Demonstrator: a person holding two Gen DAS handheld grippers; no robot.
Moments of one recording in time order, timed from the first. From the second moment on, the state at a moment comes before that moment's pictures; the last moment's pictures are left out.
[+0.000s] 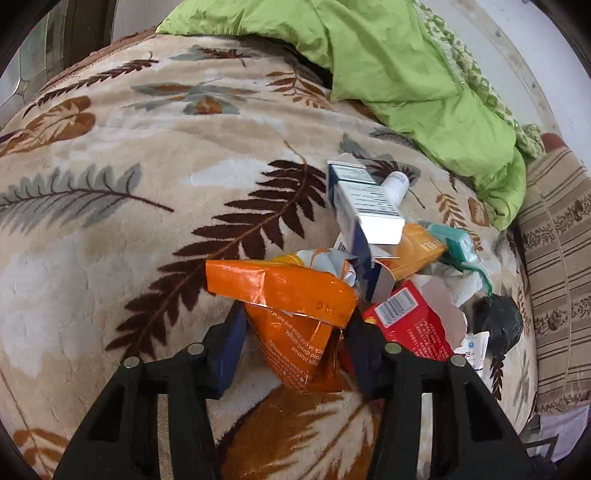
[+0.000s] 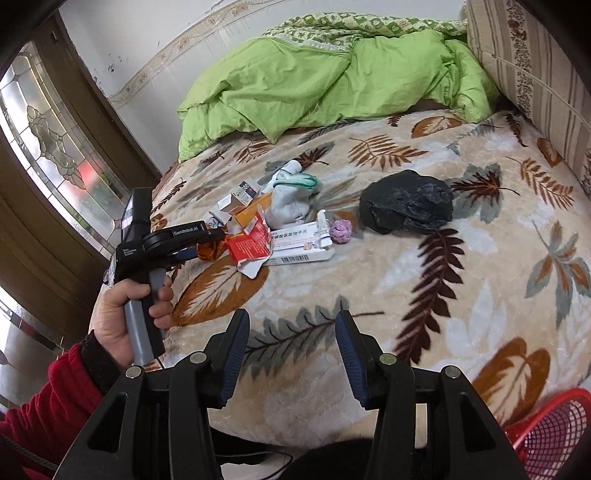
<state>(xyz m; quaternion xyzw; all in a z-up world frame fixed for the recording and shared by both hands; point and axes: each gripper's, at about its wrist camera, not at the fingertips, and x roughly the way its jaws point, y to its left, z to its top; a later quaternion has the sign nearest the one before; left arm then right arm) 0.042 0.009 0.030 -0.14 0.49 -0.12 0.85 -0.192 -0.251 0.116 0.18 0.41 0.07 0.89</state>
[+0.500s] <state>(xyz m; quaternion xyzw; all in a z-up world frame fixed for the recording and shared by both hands) -0.064 0.032 0.070 -0.09 0.42 -0.11 0.89 -0.049 -0.195 0.074 0.13 0.44 0.12 0.88</state>
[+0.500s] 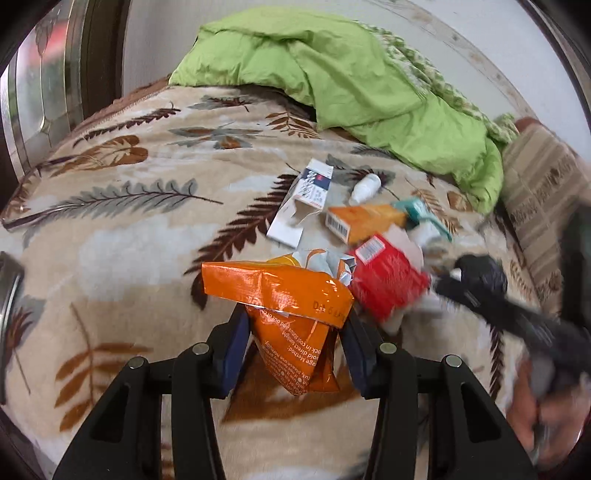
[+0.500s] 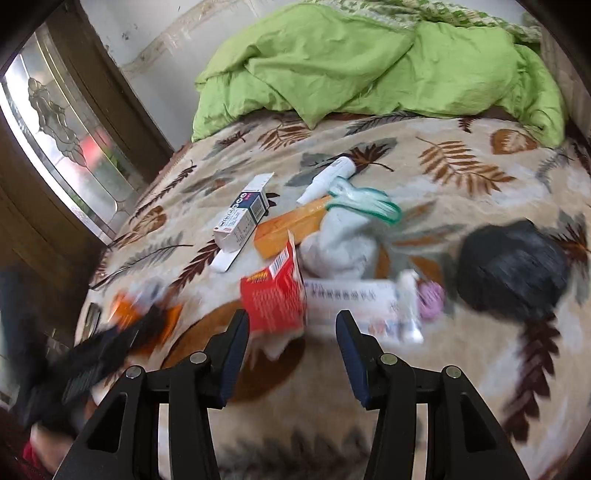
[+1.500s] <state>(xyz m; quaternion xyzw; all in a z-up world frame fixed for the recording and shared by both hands) -0.069 0.019 0.073 -0.06 0.39 -0.11 0.91 -0.093 -0.176 0.045 0.13 0.46 0.13 0.87</state>
